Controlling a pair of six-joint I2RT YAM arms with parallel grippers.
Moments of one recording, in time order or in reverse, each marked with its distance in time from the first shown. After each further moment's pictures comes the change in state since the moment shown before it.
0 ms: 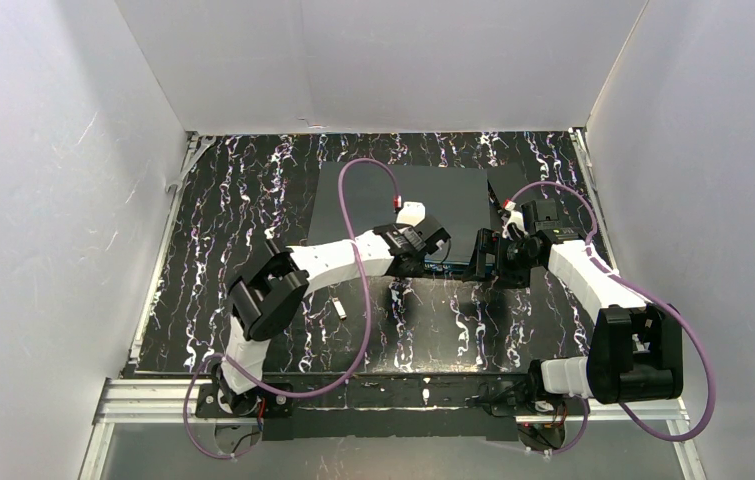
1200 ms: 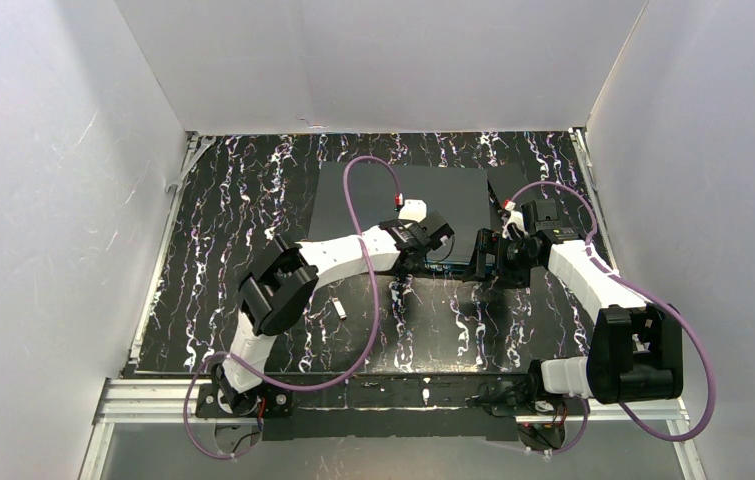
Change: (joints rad) left arm 0.018 0.077 0.087 -0.044 0.003 -0.034; right arm 0.000 0.000 0.000 0.000 0.000 -0.004
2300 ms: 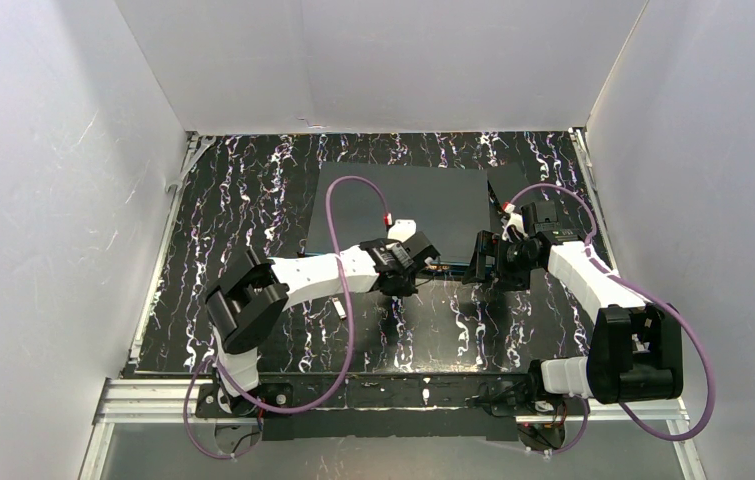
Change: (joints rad) left arm -0.051 -0.206 -0.264 0.101 0.119 -0.053; right arm 0.000 0.000 -0.013 0.001 0.000 0.000
